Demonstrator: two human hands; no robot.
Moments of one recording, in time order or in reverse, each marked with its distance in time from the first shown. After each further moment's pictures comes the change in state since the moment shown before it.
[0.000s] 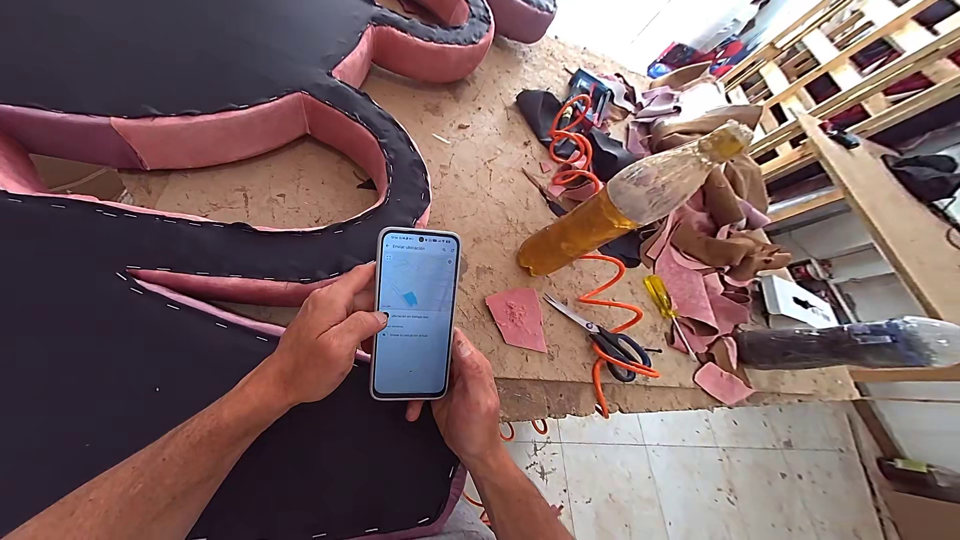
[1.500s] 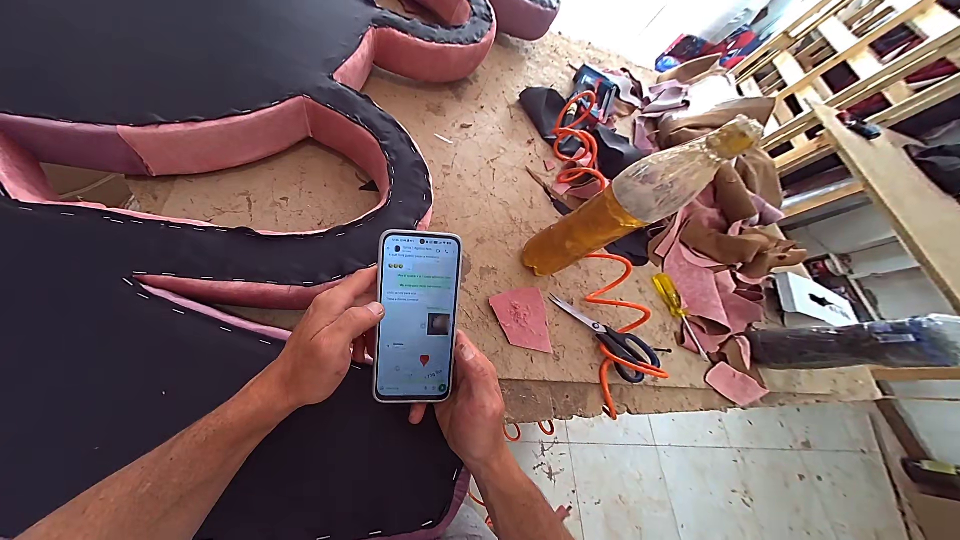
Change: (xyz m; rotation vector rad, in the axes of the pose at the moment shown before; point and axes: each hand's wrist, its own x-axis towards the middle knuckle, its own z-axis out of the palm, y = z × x) left_hand 0.001 -0.005 0.000 -0.097 0.005 0.022; right_hand -0.001 0.000 0.000 0.042 0.001 0.001
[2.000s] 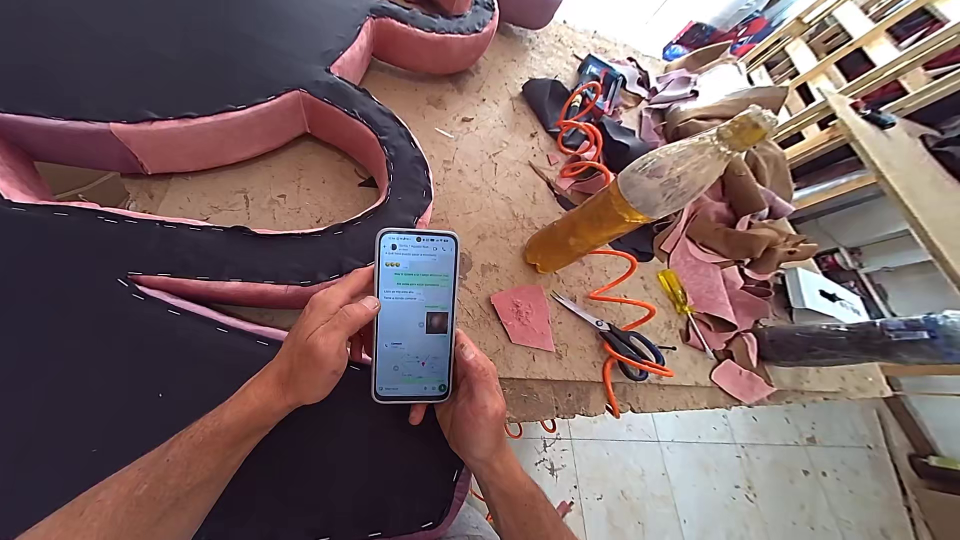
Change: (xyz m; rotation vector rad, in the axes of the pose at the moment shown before) left_hand 0.001 -0.001 0.000 -0.009 0.011 -0.008; right_hand 0.001 -0.001 -0.001 0.016 -0.014 0.009
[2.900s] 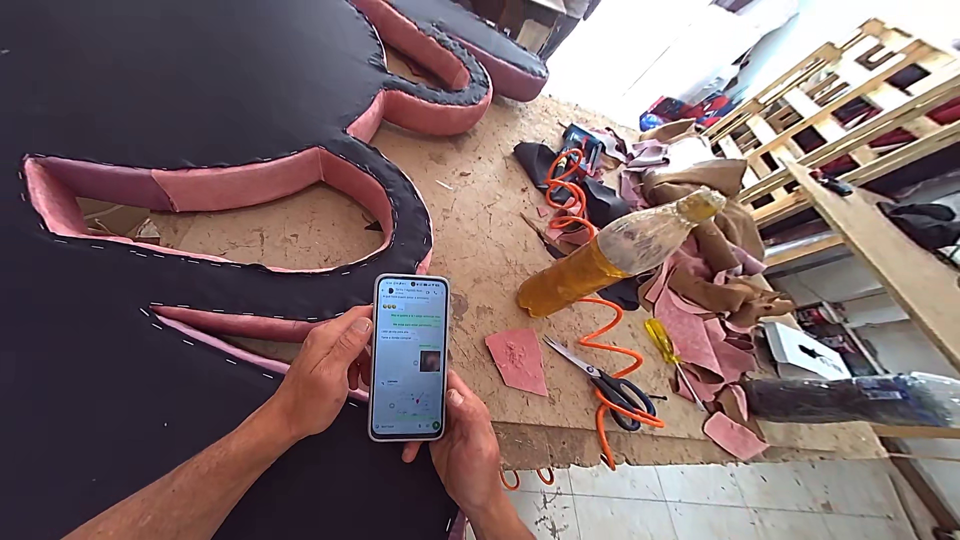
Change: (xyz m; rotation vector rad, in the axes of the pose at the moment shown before) left_hand 0.002 -0.007 -0.001 0.074 0.137 0.035; right_hand 0.005 0.000 -0.005 0.047 -0.048 0.004
